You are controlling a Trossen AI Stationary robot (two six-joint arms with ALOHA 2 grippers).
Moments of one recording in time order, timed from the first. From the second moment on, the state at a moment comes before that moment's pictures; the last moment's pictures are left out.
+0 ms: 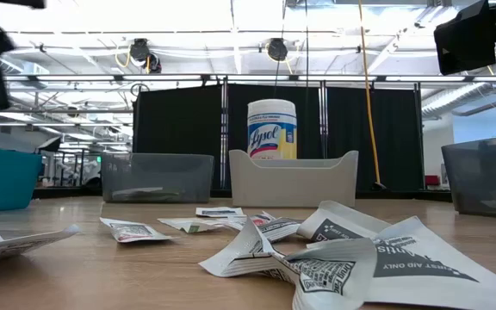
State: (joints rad) left arm -0.80 1.36 0.94 -1.08 -0.47 -1.23; right arm 0.77 1.14 0.29 0.64 0.52 0.02
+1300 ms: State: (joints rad) left arm -0.67 1.81 0.94 0.07 -0.13 -0.49; right arm 0.77 1.14 0.29 0.63 0.52 0.02
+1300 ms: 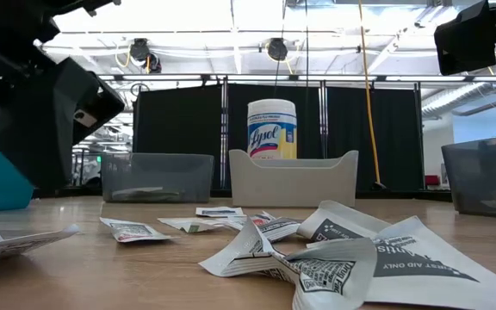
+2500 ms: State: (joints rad) left arm -0.67 1.91 0.95 0.06 -0.12 -0.43; right arm 0.77 1.14 0.29 0.62 0.52 0.02
